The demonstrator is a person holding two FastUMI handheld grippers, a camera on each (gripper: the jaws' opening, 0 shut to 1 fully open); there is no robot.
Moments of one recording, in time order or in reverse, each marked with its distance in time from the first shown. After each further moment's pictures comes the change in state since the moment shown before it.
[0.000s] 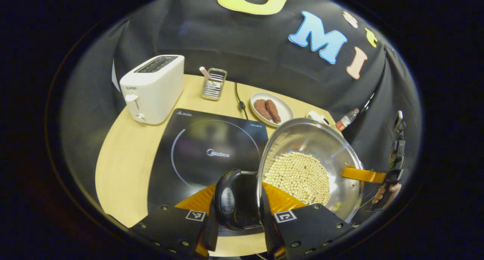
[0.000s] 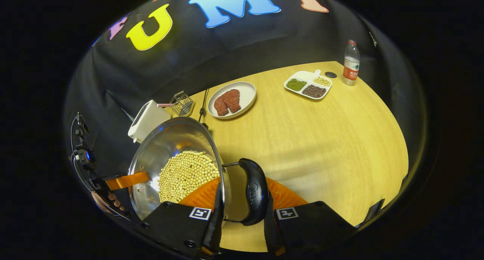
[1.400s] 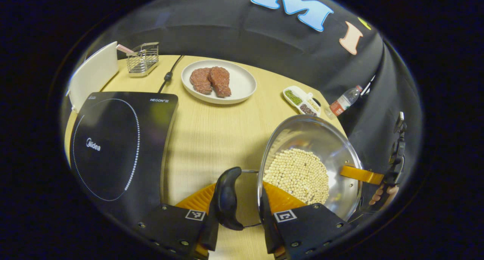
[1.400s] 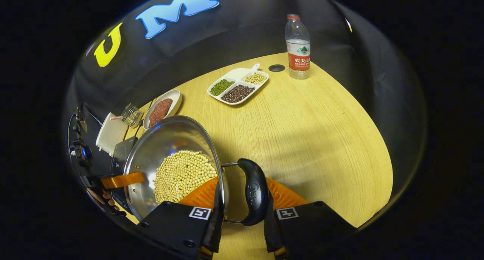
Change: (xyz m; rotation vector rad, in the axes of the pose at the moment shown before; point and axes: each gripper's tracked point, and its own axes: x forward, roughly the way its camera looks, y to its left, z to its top) left arm 0.166 -0.212 -0.054 0.019 0.137 -0.066; right arm 0.014 -0.247 0.033 0.055 0.026 -0.119
